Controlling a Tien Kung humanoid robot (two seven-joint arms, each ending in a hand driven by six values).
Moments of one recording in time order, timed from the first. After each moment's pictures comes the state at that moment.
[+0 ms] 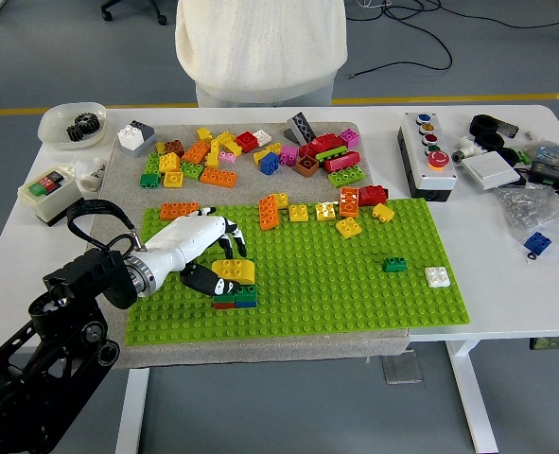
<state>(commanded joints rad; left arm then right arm) -0.29 0.13 -1.16 -1.53 2.23 -0.35 0.13 0.13 -0.13 1.61 0.18 -2.27 0.15 -0.06</state>
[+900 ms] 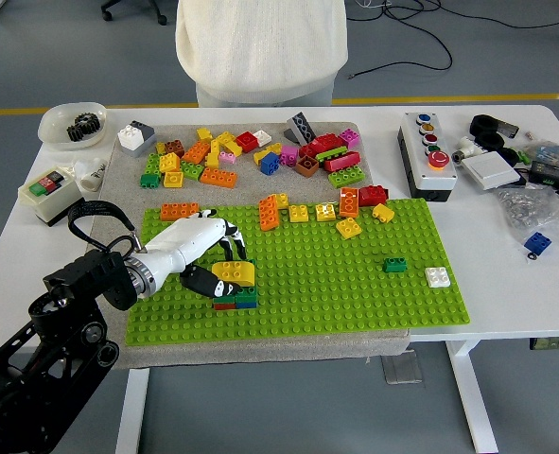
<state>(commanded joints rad) -0.29 0.13 -1.16 -1.53 2.23 -0.36 0.12 0.13 -0.13 1.61 0.18 -2.27 0.15 -0.06</state>
